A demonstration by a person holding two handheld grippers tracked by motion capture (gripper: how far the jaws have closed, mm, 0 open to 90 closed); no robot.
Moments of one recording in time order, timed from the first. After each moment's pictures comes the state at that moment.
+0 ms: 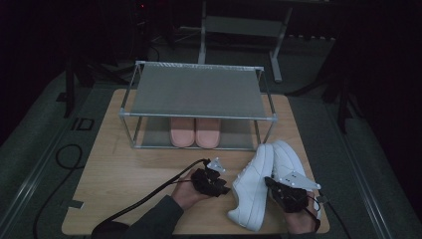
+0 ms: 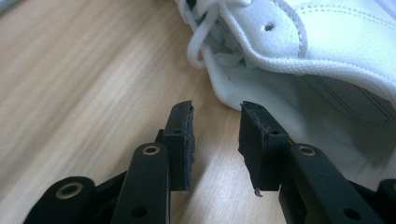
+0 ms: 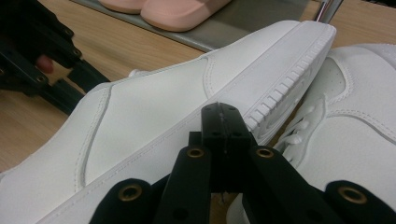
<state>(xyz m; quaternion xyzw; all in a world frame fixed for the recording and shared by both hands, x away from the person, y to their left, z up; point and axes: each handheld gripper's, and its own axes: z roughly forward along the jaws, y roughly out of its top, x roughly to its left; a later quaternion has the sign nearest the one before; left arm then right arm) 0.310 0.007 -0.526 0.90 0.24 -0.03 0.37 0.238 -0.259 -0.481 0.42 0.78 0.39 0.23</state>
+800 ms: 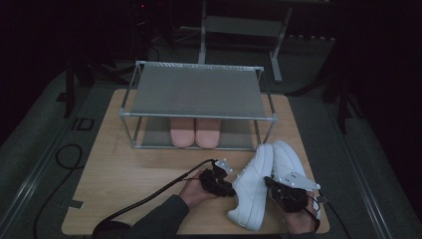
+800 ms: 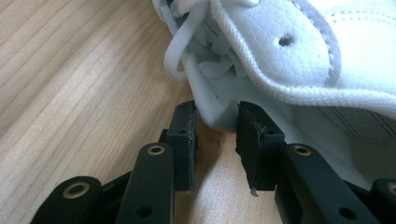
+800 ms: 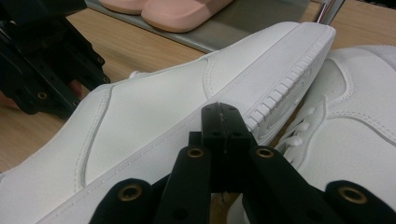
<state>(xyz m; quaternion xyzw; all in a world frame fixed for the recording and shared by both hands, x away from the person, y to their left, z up) 0.323 -0.013 -0.543 0.89 0.23 -0.09 0.37 0.239 -0.258 -0.481 0.42 0.78 0.39 0.24</state>
